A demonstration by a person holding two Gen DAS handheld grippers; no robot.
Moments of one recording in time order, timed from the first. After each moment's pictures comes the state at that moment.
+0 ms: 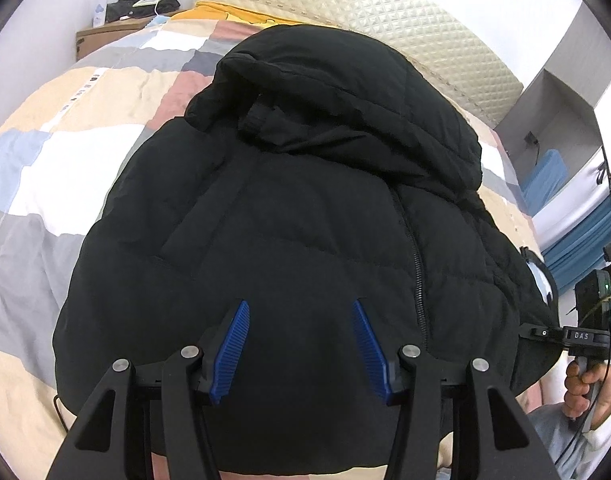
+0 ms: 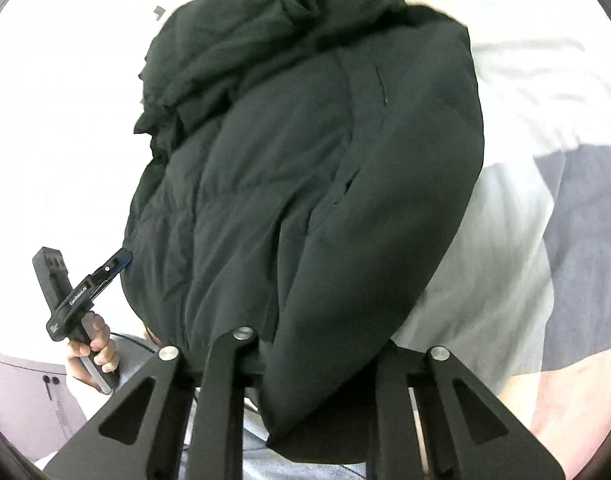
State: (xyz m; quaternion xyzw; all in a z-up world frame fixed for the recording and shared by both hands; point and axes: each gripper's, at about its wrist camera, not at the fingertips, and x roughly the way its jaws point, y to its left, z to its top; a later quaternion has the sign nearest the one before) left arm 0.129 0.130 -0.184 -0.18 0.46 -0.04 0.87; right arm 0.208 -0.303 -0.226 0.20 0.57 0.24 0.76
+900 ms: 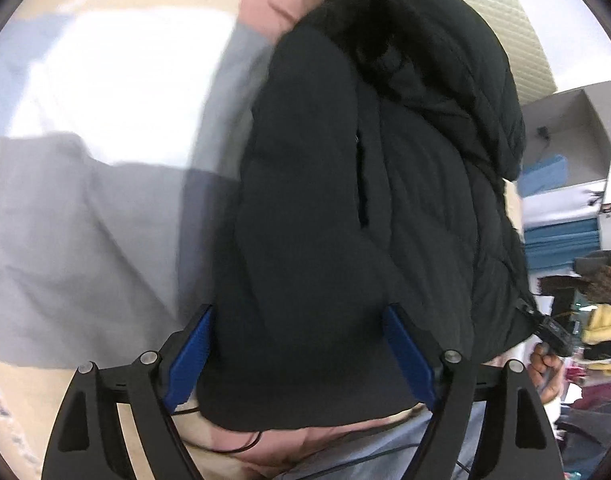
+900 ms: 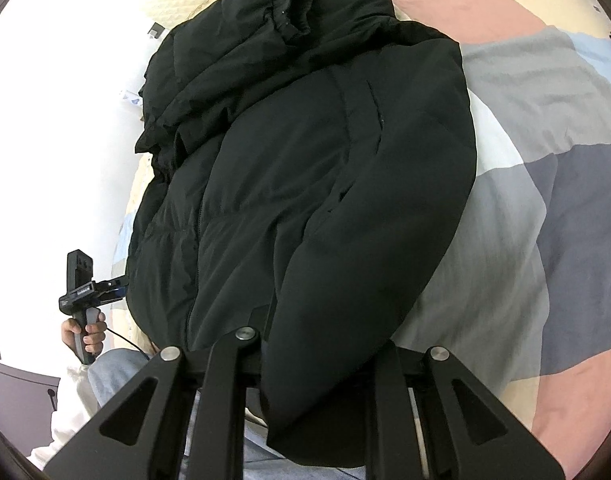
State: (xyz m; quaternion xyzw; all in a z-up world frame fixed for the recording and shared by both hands) left arm 0.152 0.261 -0.232 -0.28 0.61 -0.10 0.73; right arm 0.212 -0.315 -0.231 0.22 0.56 0.24 0.76
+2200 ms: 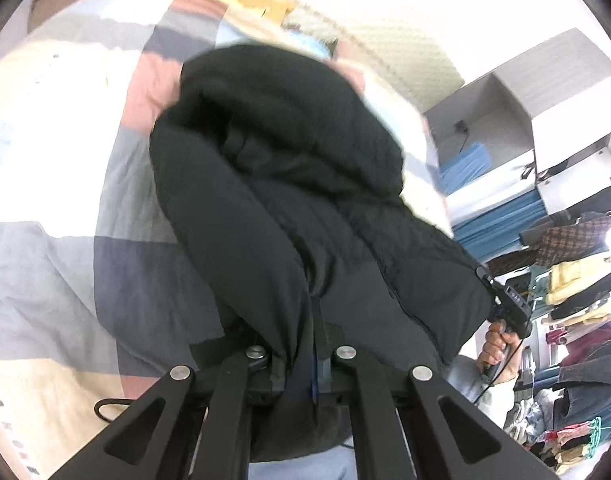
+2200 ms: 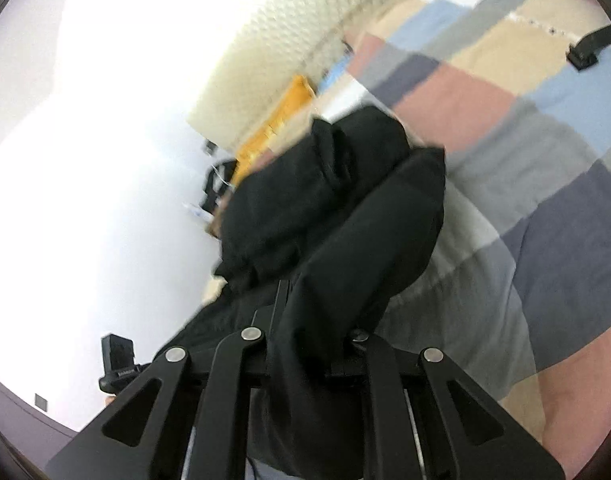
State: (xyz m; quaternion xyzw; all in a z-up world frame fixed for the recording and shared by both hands) left arm 0.111 0.217 -0.087 -0.26 0.50 -0.20 0.80; right arm 0.164 -0.398 -0.151 0.37 0.36 0.25 0.82
